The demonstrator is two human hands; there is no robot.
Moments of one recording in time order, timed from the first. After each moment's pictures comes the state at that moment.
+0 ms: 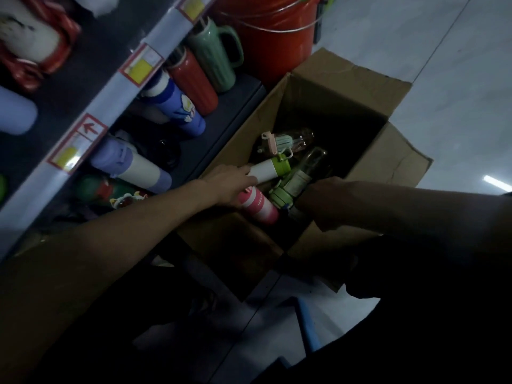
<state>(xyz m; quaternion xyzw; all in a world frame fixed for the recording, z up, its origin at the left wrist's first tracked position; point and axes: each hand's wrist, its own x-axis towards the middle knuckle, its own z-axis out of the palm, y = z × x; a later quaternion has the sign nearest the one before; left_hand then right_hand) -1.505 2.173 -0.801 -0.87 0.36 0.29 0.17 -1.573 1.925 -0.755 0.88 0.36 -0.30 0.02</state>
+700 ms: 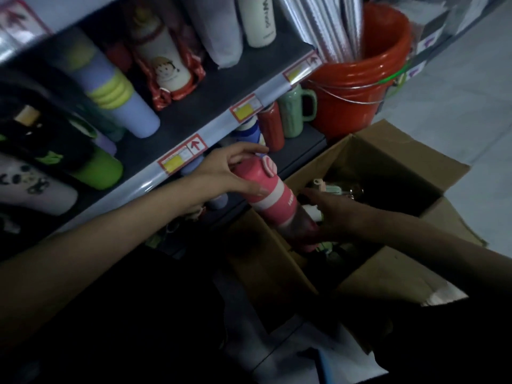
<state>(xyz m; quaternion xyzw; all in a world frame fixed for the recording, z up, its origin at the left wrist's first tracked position) -1.553 2.258 -0.627 -0.84 0.03 0.17 -0.52 -1.549 1.995 -0.684 0.88 0.26 -0.31 -0.23</state>
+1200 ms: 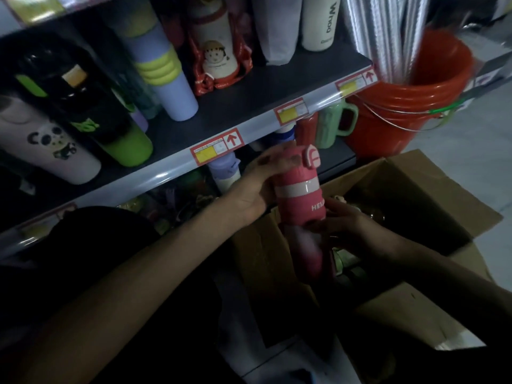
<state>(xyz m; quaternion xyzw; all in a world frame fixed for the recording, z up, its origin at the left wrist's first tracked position) -1.552 2.247 -0.665 -0.53 -0.12 0.09 -0.83 -1.539 2.035 -0.701 0.61 0.12 -0.44 -0.65</state>
